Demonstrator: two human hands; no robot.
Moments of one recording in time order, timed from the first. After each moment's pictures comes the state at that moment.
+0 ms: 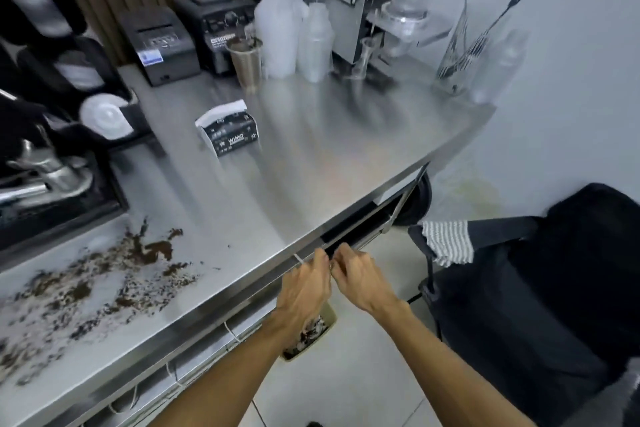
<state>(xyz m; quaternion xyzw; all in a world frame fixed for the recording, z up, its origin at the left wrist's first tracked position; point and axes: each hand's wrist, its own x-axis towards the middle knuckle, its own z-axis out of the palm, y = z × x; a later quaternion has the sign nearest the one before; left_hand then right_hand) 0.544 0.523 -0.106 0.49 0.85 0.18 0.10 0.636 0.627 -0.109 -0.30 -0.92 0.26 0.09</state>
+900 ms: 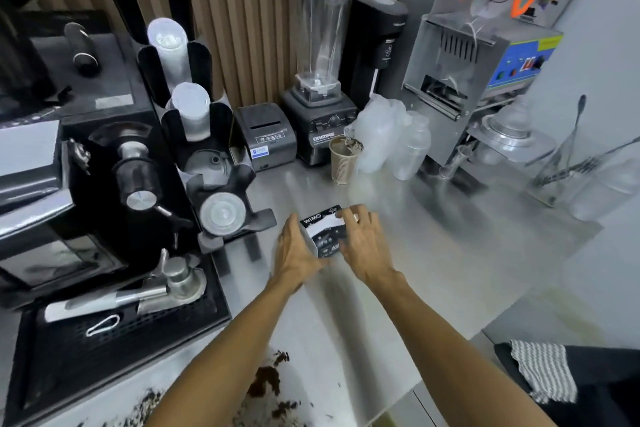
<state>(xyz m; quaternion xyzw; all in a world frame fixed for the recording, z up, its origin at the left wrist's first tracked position) 0.218 0.551 -0.025 0.25 0.87 0.40 0.18 0.325 0.657 0.021 -0.25 -0.95 0.09 0.19</state>
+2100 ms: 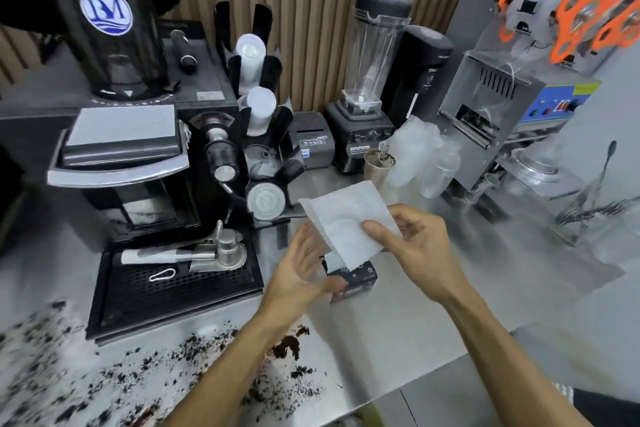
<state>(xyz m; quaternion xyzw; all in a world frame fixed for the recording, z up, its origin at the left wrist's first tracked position) 0.305 0.415 0.074 0.23 0.58 0.73 0.29 0.402 0.575 0.175 -0.09 -0.76 0.60 0.24</state>
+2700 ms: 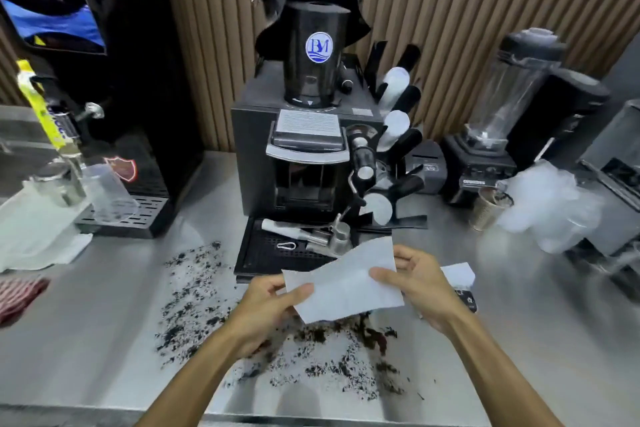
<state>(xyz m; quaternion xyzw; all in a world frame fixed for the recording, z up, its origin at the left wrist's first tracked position) 0.339 0.207 0.110 0.02 0.65 0.71 0.26 0.361 0.463 0.132 -0.08 -0.71 0.69 -0.03</state>
